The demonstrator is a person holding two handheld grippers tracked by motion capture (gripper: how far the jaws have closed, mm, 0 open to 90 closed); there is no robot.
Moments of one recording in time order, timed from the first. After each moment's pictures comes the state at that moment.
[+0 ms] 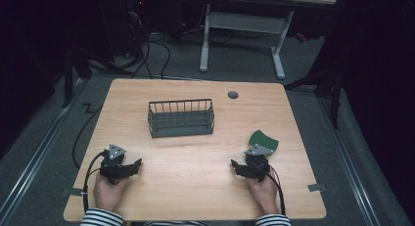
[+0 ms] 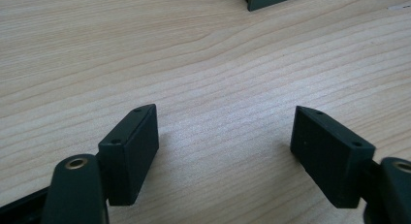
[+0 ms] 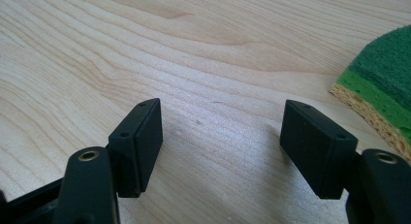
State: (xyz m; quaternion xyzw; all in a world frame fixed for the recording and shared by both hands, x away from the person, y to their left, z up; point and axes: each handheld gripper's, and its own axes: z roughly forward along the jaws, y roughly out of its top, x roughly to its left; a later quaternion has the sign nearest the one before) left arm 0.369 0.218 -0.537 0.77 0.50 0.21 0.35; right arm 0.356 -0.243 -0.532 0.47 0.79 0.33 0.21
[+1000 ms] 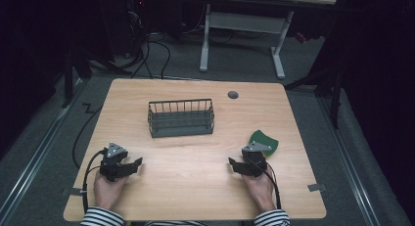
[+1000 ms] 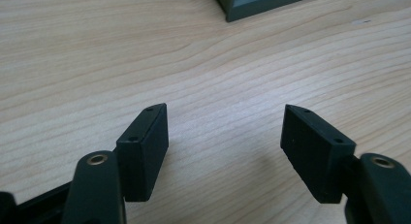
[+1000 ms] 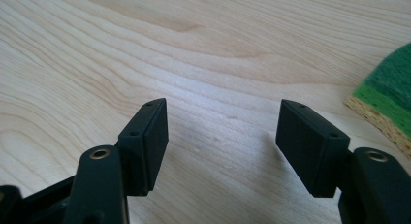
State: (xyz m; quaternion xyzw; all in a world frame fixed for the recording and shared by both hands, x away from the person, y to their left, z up) left arm 0.371 0.219 -0.528 0.77 0.48 0.18 0.37; right arm 0.362 -0.234 -0.522 0.49 0.78 0.34 0.19
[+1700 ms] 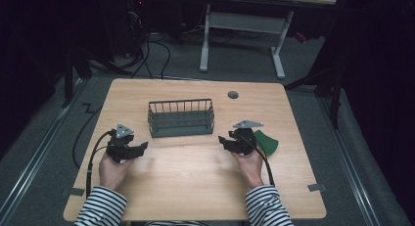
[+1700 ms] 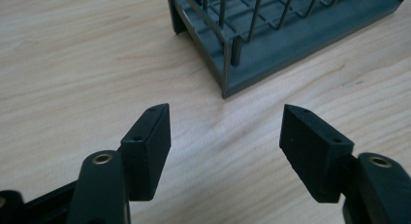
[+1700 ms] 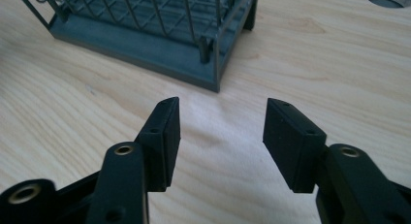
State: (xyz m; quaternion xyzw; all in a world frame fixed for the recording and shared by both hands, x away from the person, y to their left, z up) left arm 0.413 0.195 -0.490 0.79 0.46 0.20 0.36; right arm 0.417 -0.204 -0.483 0.48 0.77 0.38 0.17
